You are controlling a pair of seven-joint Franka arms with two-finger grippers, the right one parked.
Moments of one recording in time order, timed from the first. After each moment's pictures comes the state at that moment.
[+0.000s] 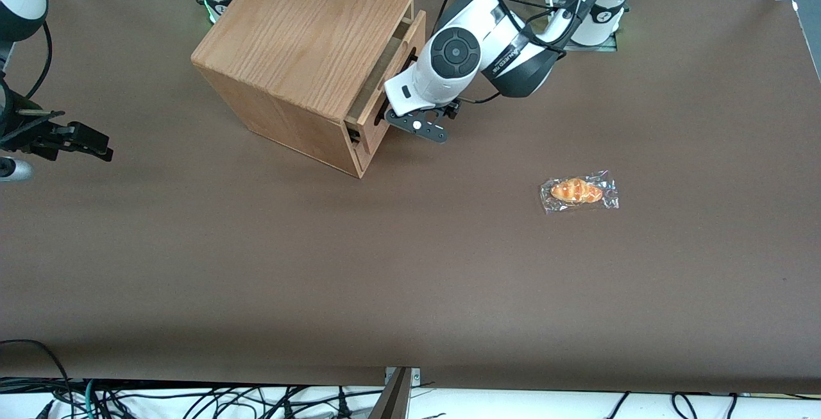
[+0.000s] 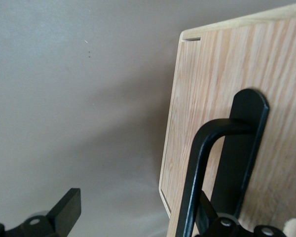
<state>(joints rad) -0.56 0.43 -0.22 -1.58 -0.26 1.88 -0.36</state>
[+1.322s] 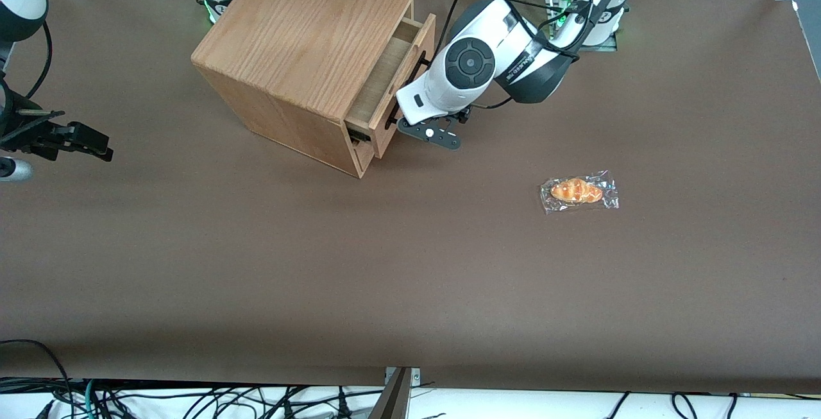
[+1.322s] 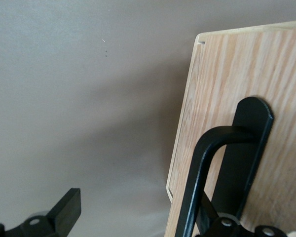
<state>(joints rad) -0.53 0.43 -0.22 -1.60 -0.26 1.86 -0.36</state>
